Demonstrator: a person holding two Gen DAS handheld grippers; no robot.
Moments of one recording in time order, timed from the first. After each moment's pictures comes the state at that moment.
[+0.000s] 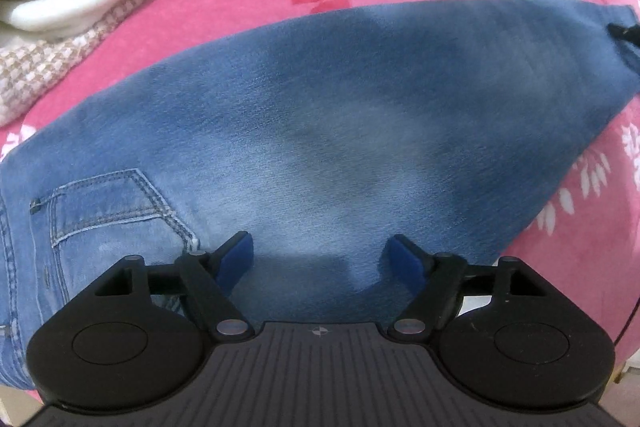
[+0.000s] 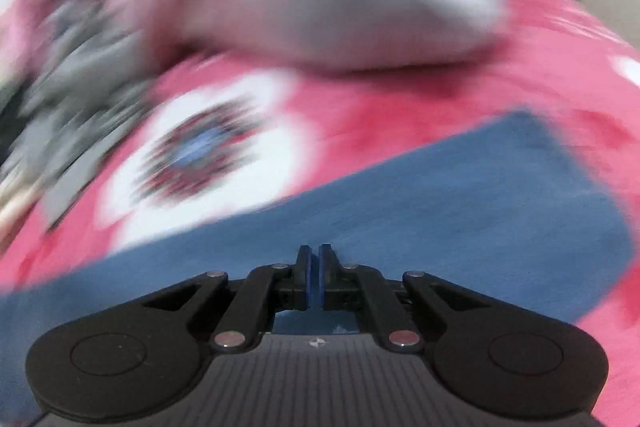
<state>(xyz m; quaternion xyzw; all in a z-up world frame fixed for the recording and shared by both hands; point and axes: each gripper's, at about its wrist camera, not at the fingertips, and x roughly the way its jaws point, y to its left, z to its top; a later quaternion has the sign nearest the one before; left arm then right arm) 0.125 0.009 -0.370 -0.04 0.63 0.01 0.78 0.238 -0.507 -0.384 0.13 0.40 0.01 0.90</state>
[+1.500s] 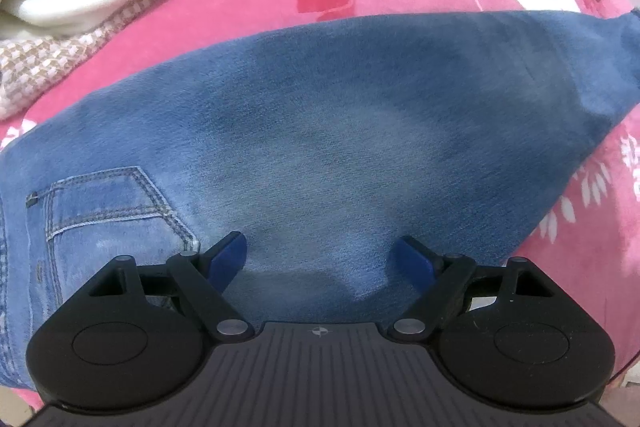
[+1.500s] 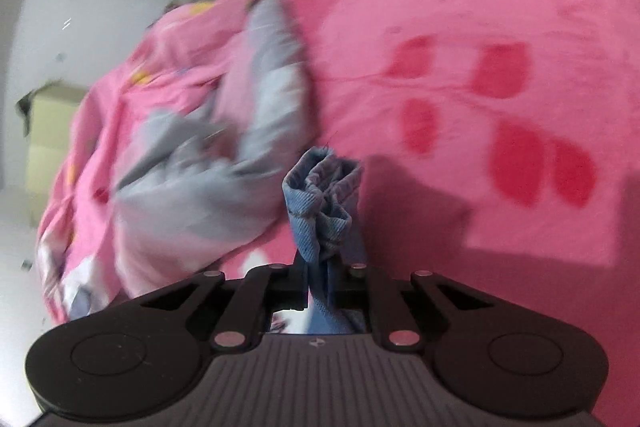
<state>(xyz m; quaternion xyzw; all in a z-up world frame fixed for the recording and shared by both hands) 0.108 0.011 -0.379 -0.06 0.59 0.02 0.80 0.168 -0.598 -0.349 0.57 0.29 -0.05 0.77</state>
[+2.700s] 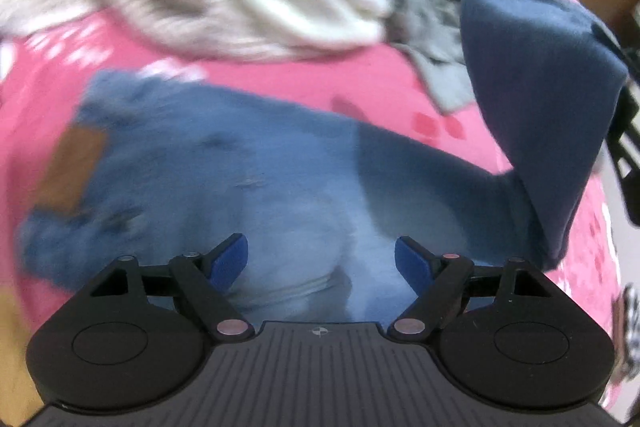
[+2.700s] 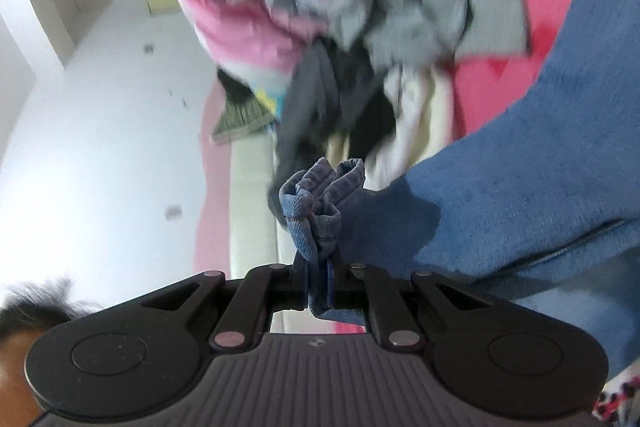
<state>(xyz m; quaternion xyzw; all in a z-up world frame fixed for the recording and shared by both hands) -0.003 0.139 -0.328 -0.29 0.45 0.11 0.84 0.138 -0.144 -0.294 0.57 0.43 0.31 0.63</state>
